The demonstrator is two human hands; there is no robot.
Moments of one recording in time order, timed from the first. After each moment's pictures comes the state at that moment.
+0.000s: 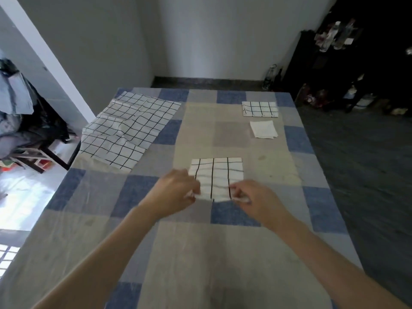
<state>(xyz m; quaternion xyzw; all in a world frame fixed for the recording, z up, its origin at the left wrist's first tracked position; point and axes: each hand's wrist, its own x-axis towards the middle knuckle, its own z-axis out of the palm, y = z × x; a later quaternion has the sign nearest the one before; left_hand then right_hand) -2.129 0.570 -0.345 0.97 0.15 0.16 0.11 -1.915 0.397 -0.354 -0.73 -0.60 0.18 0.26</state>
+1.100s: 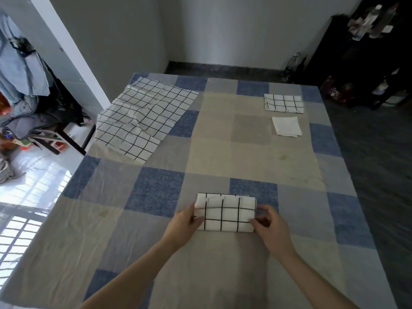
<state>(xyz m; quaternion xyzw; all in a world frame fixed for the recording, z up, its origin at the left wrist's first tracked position) -2.168 0.535 -0.470 0.80 0.43 0.07 0.41 -1.941 0.378 -0.455 -0.79 -0.33 0.31 0.42</state>
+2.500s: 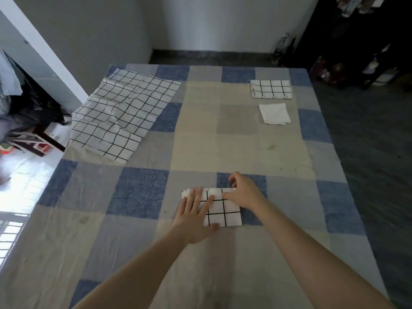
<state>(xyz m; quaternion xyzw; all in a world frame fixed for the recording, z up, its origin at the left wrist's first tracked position) -2.101 0.523 -0.474 0.91 0.32 -0.24 0.15 -1.907 0.477 -0.445 -0.82 -0.42 0.35 0.18</state>
